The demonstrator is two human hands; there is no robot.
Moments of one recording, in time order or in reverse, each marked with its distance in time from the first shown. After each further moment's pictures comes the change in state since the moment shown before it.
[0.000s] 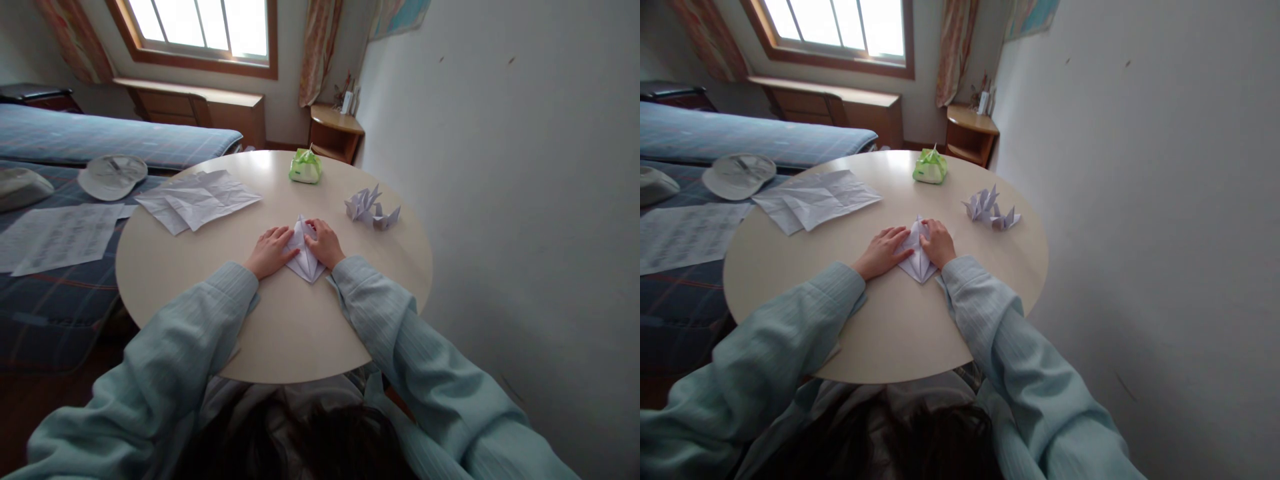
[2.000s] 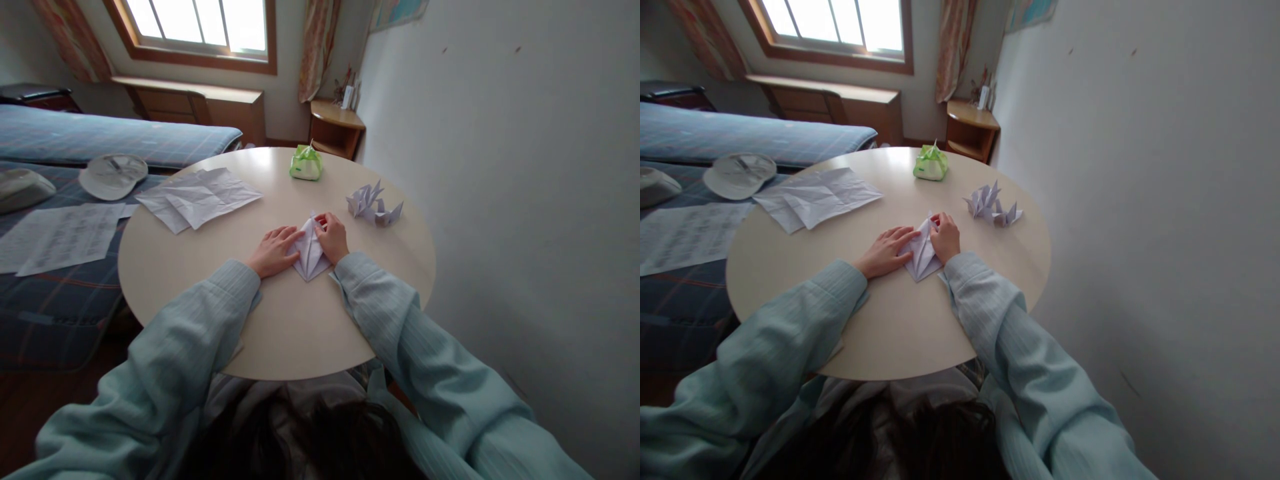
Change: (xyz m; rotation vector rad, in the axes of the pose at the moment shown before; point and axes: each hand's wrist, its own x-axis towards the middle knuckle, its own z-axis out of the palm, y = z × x) left_hand -0.003 0.003 -0.003 -0.039 -0.084 0.098; right_hand 0.004 0.009 -0.002 0.077 0.153 0.154
